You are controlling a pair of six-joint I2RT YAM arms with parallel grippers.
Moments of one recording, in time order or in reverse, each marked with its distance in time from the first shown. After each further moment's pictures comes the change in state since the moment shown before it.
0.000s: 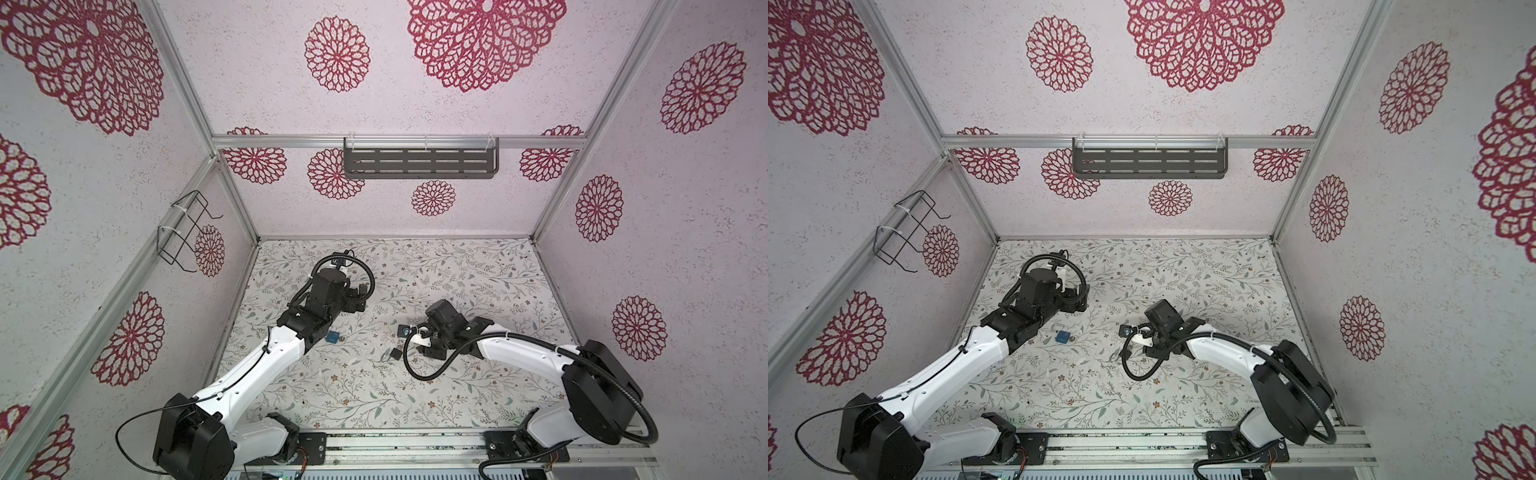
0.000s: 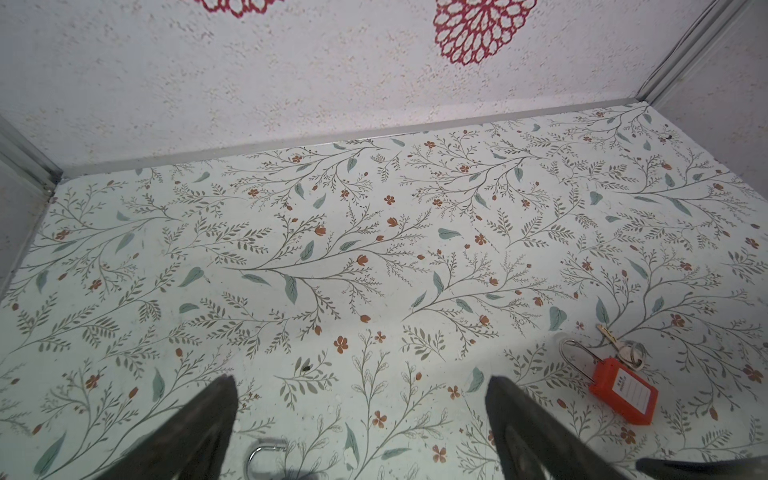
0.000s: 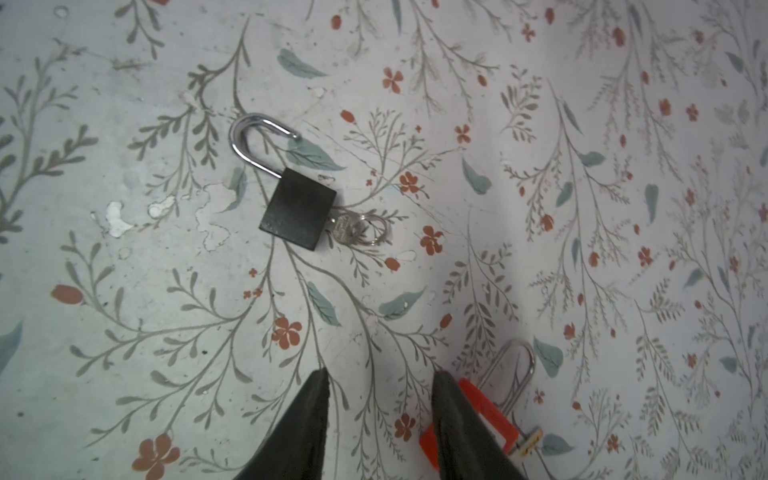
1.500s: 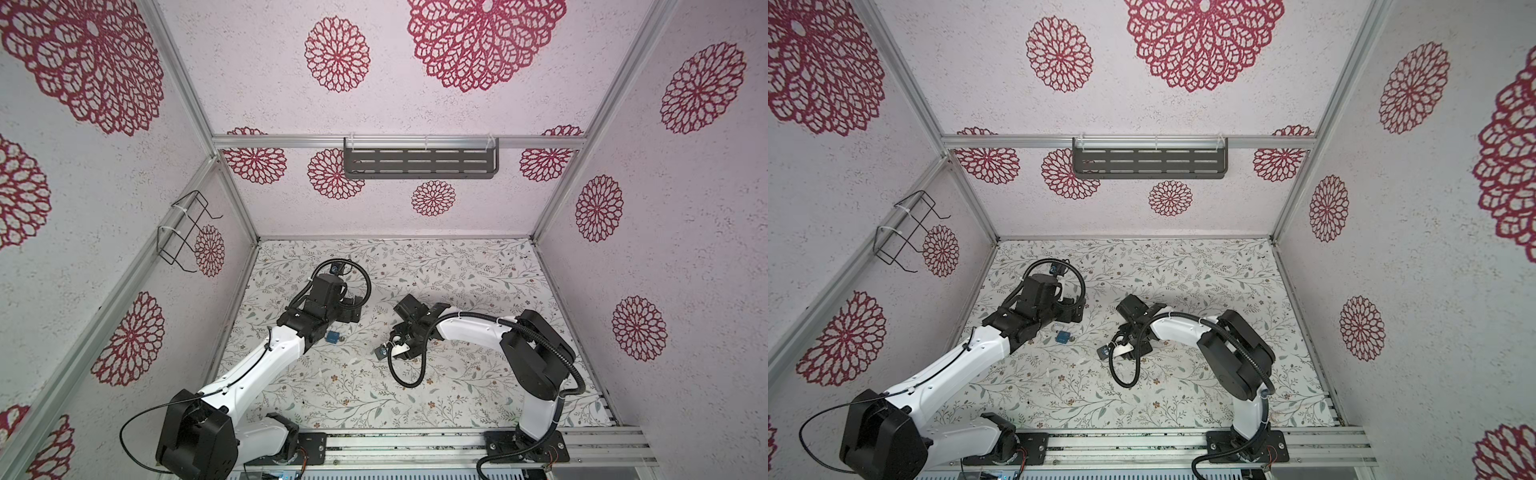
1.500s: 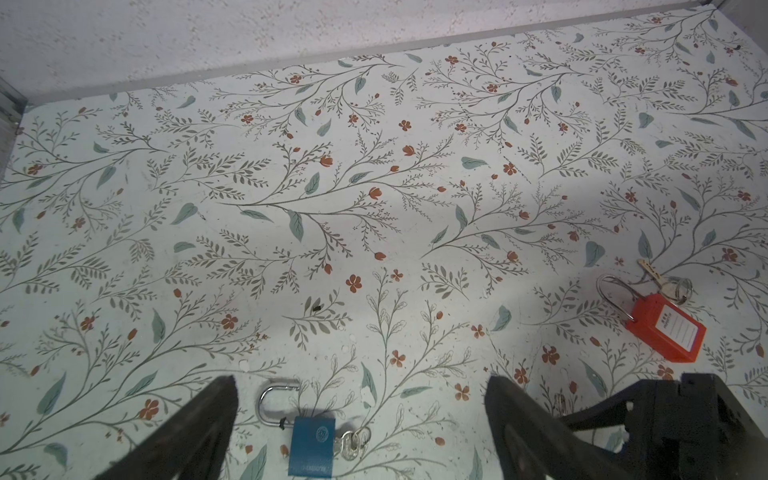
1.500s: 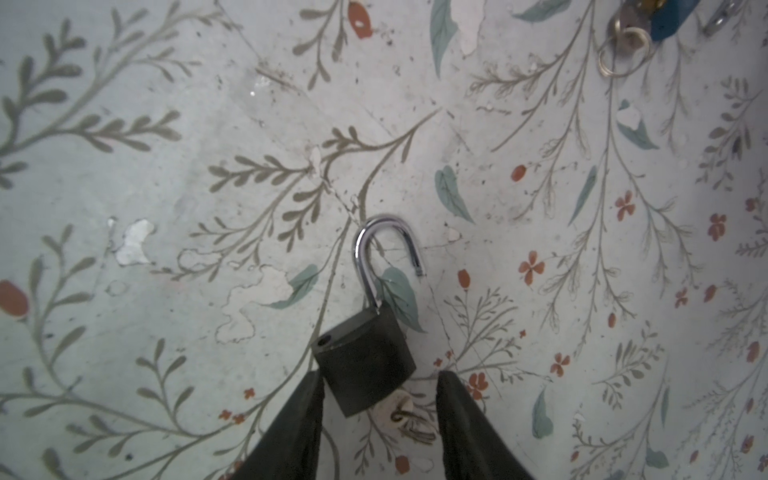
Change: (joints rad) left arm 0.042 0.017 -0.048 -0.076 0.052 0.034; right arm 0.071 0.331 0.298 -0.138 -0.122 -0.479
